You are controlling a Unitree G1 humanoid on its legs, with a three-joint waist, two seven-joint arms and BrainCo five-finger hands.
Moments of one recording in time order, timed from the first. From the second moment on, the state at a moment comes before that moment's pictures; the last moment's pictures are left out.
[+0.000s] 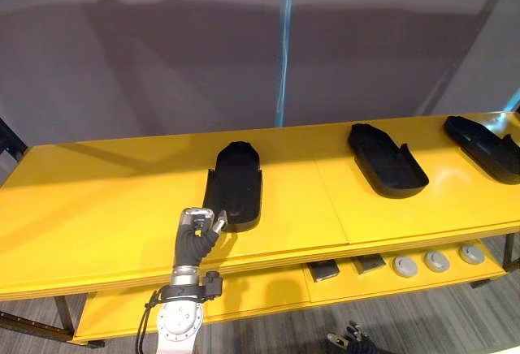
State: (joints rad) left arm 0.31 -0.01 -0.09 -0.32 0.27 -0.14 0.12; right arm 0.26 -0.02 -0.11 0.79 0.15 -0.09 0.07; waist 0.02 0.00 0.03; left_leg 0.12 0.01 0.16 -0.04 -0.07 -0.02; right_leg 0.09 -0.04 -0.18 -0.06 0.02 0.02
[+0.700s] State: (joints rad) left arm 0.18 -0.02 -0.13 -0.05 0.36 -0.09 0.13; right arm 0.28 0.00 -0.11 0.74 0.15 -0.09 0.06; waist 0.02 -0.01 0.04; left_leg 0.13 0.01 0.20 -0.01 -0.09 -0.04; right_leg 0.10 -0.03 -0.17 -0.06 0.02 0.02
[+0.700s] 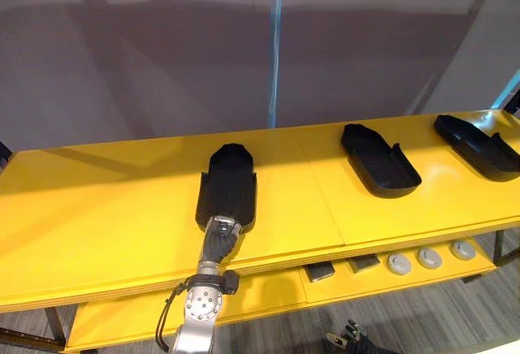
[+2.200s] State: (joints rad) left arm -0.06 0.02 -0.15 0.20 0.30 -0.09 0.19; right arm 0.22 0.02 -0.10 0.79 0.15 -0.09 0.05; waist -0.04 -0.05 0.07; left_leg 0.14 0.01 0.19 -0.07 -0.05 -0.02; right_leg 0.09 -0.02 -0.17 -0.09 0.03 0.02
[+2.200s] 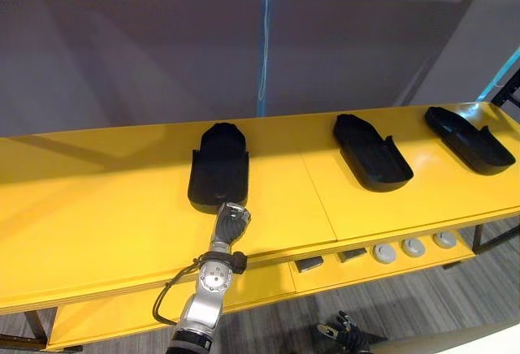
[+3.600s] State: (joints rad) left arm 0.47 -0.09 0.55 0.01 -0.14 -0.12 0.18; right arm 0.20 0.02 -0.10 0.75 0.13 -0.08 0.05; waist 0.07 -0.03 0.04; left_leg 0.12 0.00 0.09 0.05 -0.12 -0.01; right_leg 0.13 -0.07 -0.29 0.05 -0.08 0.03
